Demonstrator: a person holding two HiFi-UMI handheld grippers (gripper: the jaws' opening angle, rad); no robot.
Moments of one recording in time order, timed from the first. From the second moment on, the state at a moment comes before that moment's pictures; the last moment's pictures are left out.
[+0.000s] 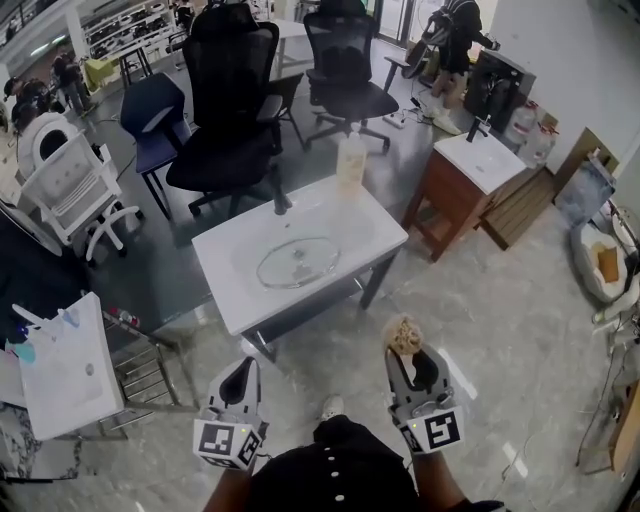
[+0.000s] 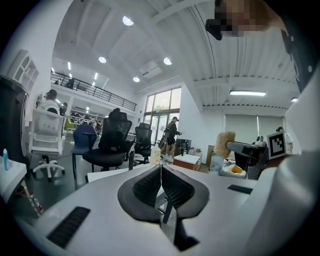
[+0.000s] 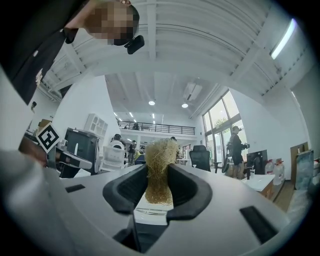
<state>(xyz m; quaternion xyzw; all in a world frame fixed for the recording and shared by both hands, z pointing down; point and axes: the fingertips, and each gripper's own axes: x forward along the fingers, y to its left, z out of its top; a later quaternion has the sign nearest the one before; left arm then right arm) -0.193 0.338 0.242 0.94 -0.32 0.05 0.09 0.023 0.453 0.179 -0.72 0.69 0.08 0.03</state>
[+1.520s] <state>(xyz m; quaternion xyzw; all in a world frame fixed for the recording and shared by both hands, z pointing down) -0.110 0.156 0.259 0.91 -0.40 0.06 0.12 0.127 0.233 0.191 -0.66 0.75 0.06 0.02</state>
